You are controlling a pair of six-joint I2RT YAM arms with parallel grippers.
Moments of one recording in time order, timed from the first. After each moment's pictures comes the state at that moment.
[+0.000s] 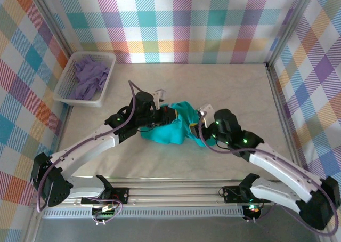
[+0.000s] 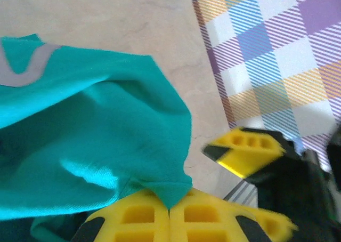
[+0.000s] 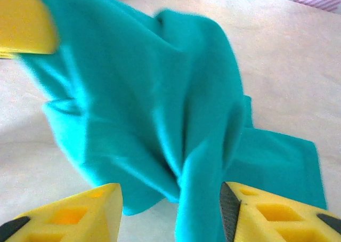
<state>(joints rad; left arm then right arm) -0.75 1.26 1.04 -0.29 0.24 -0.82 0.74 0.91 0.70 -0.28 -0.05 0.09</state>
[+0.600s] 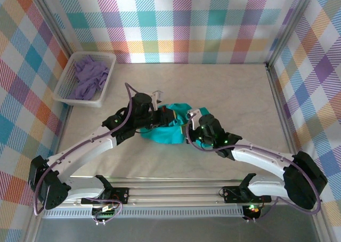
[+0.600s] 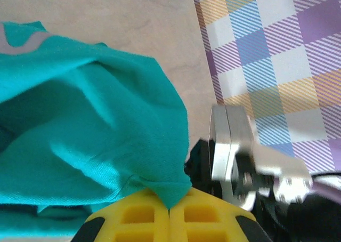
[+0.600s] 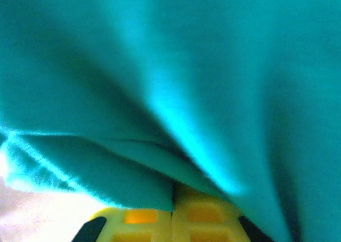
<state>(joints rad) -0.74 1.23 1.04 -0.32 0.26 -0.88 0.79 1.19 0.61 0.05 -0.01 0.33</state>
